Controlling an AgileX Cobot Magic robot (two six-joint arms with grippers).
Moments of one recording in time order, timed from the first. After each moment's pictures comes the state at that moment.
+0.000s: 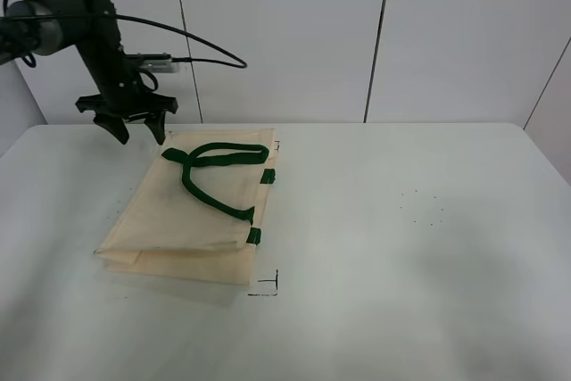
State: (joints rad) left arm -0.06 2.31 -2.11 0.03 1.17 -0.05; right arm 0.05 0.00 -0.50 0.02 1.03 -0.01
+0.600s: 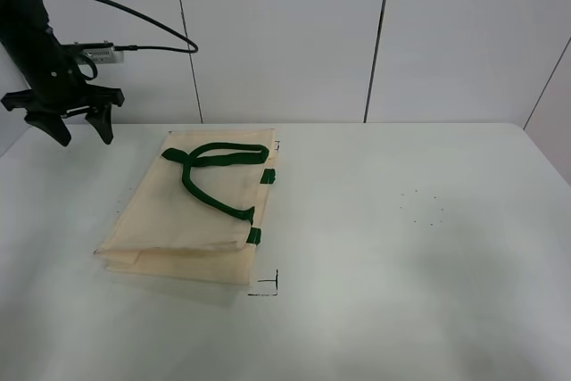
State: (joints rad) left arm 0.03 1.99 -1.77 0.04 1.17 -0.05; right arm 0.05 0.00 -0.50 0.02 1.03 -0.01
